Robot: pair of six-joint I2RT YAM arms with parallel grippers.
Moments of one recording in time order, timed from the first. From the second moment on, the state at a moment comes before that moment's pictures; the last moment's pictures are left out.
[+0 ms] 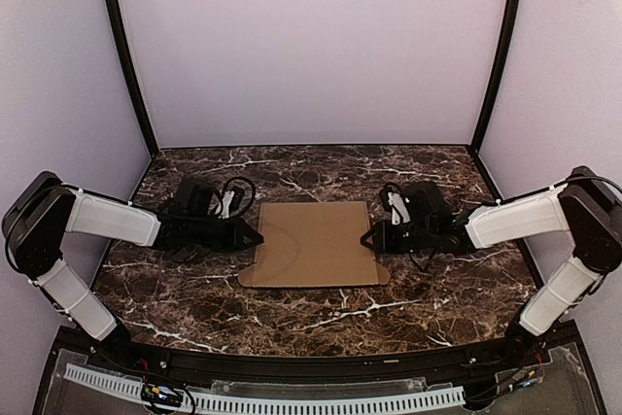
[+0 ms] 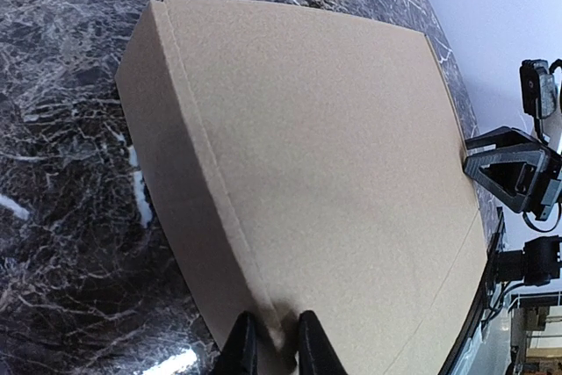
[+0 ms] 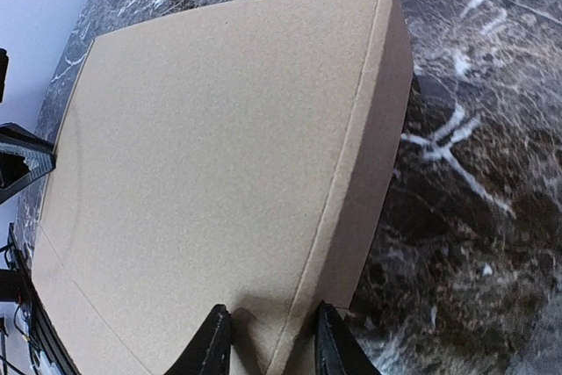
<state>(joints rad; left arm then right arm) -0.56 1.57 0.69 0.15 0.42 -0.55 0.73 1.55 0.68 0.14 -0.16 0.61</state>
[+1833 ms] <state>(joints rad) -0.53 1.34 0.65 0.01 0.30 -0.53 0.88 1.31 0.69 0.01 -0.02 -0.41</state>
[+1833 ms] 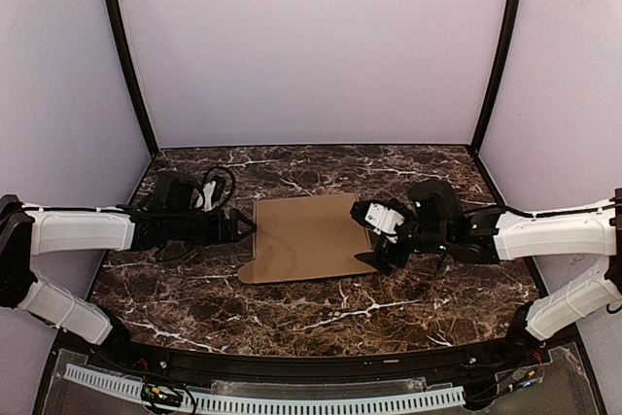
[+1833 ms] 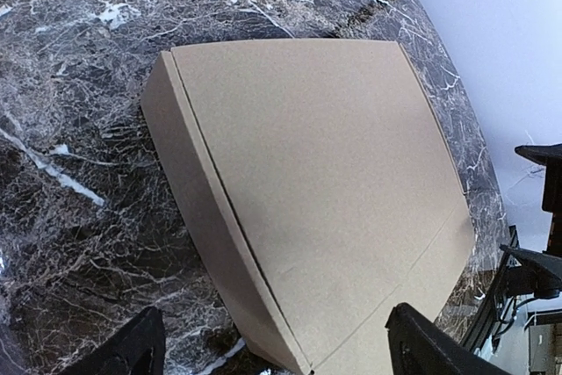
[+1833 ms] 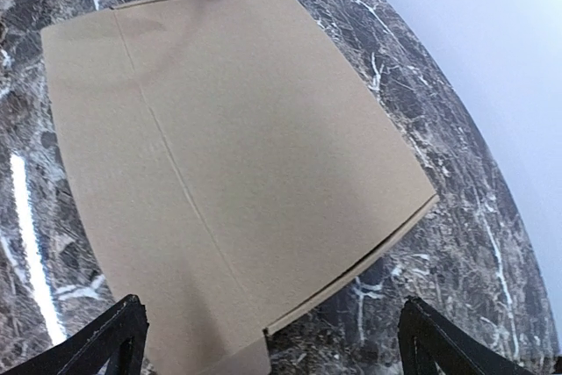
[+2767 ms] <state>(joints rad) -0.53 1.47 0.69 0.03 0.36 -0.54 1.24 1.62 0.67 0.25 0.38 -0.74</state>
